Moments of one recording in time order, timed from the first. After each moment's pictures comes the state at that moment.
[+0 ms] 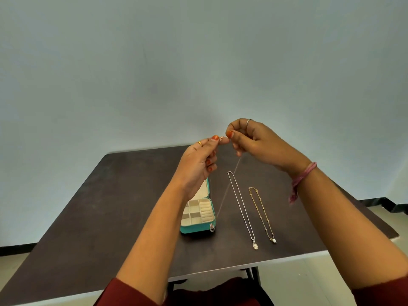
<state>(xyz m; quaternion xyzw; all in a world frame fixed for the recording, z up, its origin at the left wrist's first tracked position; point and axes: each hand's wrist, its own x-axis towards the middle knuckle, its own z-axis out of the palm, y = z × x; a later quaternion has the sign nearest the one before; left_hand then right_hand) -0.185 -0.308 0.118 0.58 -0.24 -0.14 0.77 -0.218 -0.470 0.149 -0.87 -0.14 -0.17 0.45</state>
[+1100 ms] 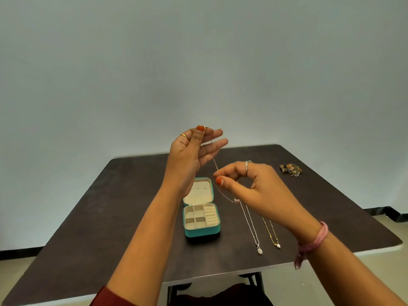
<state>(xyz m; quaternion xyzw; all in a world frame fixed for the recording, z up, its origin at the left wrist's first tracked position) -0.194 -0.280 0.143 0.53 -0.28 -0.04 0.80 -0.285 -0.409 0.124 -0.88 -0.11 -0.23 0.40</state>
